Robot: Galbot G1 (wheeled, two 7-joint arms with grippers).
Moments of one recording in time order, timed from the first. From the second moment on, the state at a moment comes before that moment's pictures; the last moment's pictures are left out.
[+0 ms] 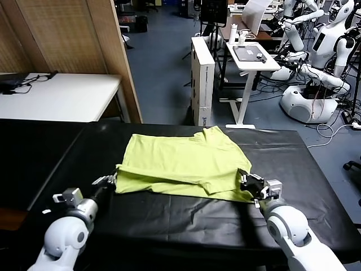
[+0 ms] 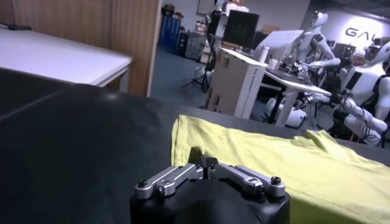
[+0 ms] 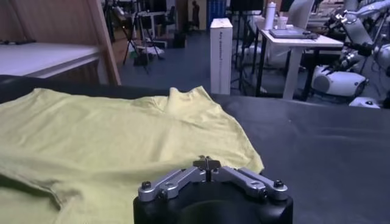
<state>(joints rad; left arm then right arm) 1.29 -1.15 -0.58 -1.92 -0.64 0.42 -0.03 -1.15 1.00 0.34 1.88 0.62 -0.49 0.16</state>
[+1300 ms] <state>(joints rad) 1.46 -1.17 -0.62 -1.97 -0.57 0.43 -0.01 -1.49 0.89 0.53 2.07 0.63 -0.54 0.09</state>
